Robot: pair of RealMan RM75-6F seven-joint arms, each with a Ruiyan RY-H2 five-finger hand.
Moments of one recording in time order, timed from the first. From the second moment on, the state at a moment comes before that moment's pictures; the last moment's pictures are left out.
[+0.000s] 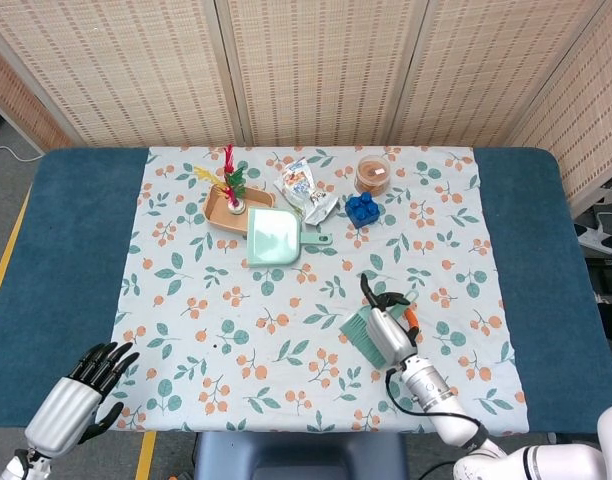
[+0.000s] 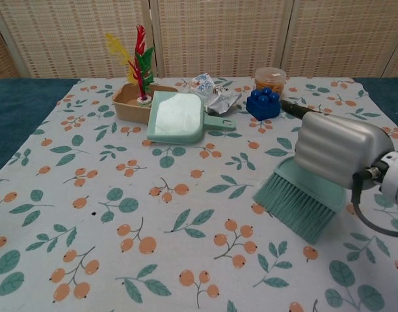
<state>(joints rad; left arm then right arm) -0.11 -1.18 0.17 -1.53 1.88 1.53 0.07 0.64 -1.53 -0.02 -1.72 -1.12 1.19 -2.07</state>
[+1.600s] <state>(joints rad) -0.13 -1.23 0.14 -1.53 1.80 1.43 0.14 0.69 -1.29 -0.01 -1.47 -1.09 1.19 -1.44</state>
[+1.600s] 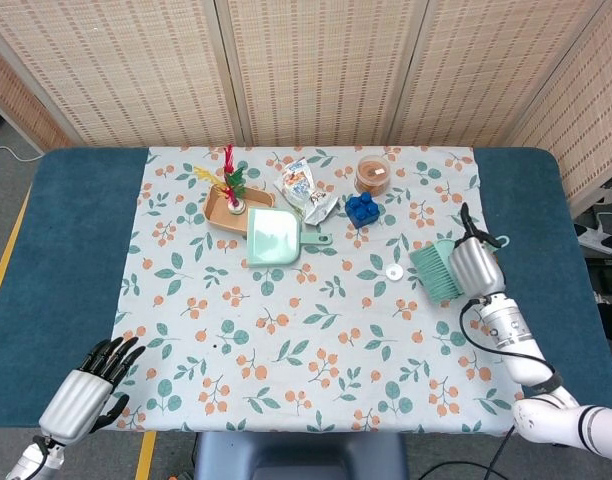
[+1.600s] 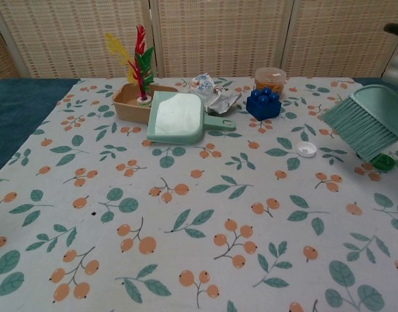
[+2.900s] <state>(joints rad) -0.15 -1.24 0.13 -1.51 1.76 1.40 0.13 0.77 -1.71 0.06 -1.22 -0.78 1.30 -1.91</state>
